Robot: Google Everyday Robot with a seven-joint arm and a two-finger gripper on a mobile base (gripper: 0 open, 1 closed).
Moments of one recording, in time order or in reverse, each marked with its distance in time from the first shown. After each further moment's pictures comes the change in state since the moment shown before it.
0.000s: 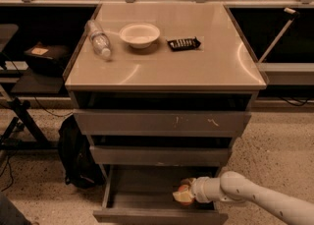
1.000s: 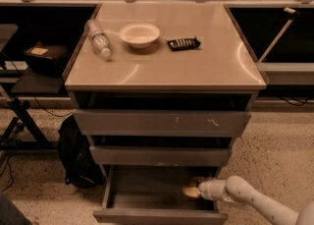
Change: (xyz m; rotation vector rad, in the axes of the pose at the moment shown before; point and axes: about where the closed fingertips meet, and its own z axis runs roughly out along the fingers) arm 0.057 -0.095 0.033 0.112 -0.075 0.129
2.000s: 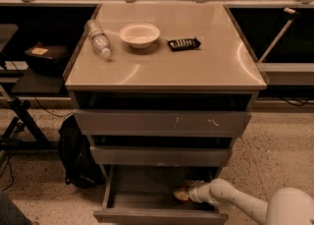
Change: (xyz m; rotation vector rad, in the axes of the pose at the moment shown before) arm 0.028 -0.004 0.067 0.035 0.067 -0.091
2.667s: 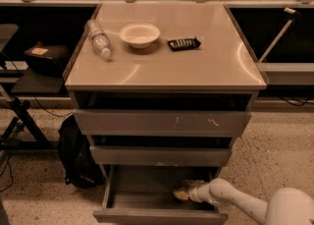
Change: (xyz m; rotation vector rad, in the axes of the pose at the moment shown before) arm 0.002 -0.002 0.003 0.003 -0.001 0.004
